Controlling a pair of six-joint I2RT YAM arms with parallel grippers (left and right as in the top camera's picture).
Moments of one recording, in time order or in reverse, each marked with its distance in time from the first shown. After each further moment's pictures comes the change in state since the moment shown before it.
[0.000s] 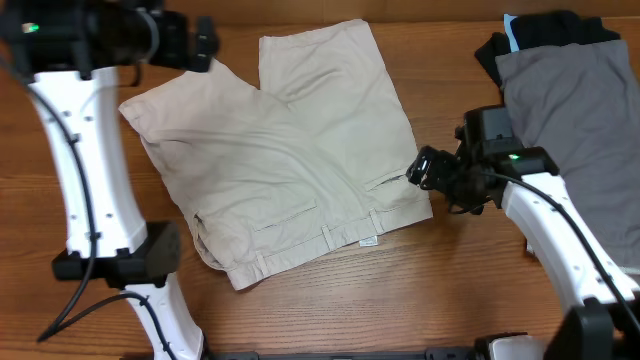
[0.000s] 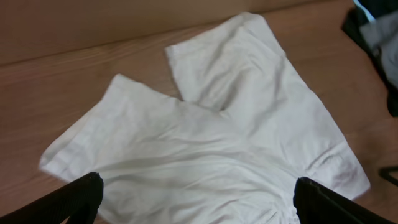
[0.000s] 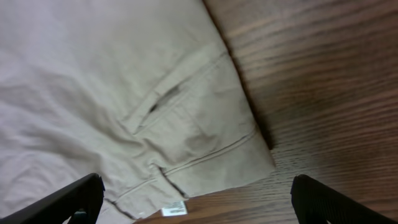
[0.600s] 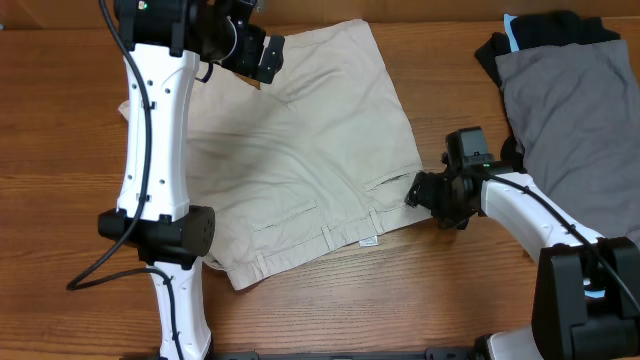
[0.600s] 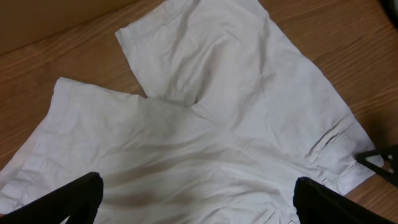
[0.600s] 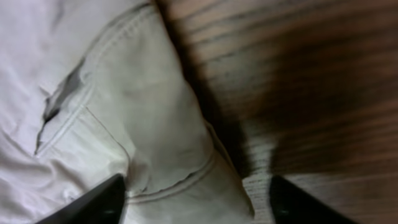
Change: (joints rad) left arm -0.171 0.146 -0.002 0.027 -0.087 0.017; right arm 0.008 0.147 -0.146 0.171 0.013 -0.005
